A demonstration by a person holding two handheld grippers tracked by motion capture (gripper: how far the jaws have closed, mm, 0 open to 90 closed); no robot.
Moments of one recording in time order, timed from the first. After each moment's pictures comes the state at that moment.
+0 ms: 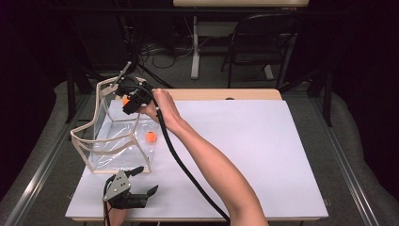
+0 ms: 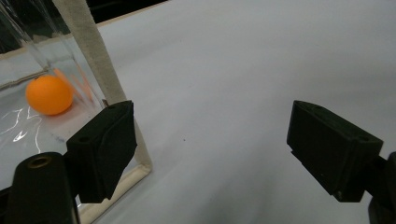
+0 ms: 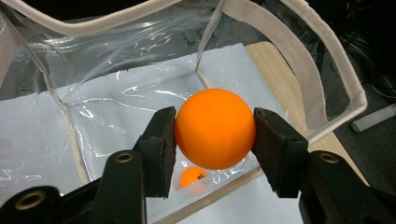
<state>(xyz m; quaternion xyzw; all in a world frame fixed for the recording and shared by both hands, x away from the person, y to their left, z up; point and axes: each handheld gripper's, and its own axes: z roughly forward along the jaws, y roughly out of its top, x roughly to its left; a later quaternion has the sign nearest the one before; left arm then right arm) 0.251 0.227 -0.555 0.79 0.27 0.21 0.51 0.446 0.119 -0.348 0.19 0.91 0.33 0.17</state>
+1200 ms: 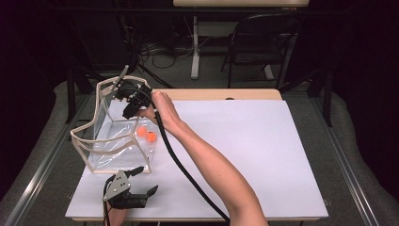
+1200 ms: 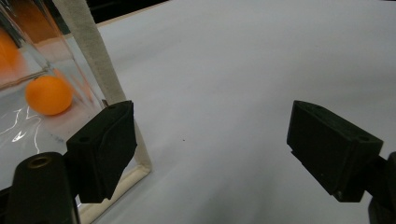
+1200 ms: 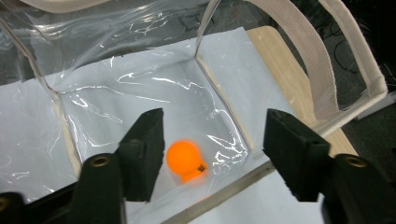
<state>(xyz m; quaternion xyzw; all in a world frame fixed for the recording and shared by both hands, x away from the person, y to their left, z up) 0.251 0.227 -0.555 0.79 0.27 0.21 0.51 0.447 0.123 -0.358 0.20 0.92 0.31 0.17</state>
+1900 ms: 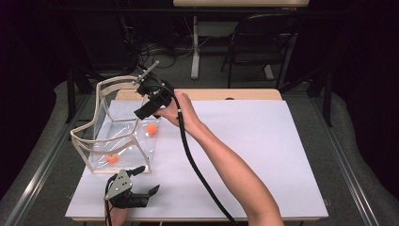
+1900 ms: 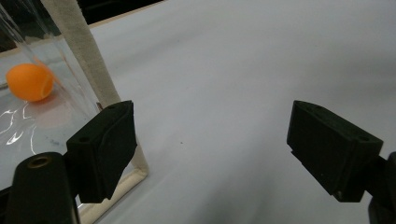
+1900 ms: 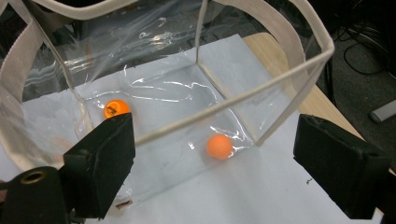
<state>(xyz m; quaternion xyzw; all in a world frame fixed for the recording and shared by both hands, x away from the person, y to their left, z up) 0.253 0.224 -0.555 0.79 0.27 0.20 0.51 0.437 0.058 -0.345 0.22 0.89 0.37 0.14</state>
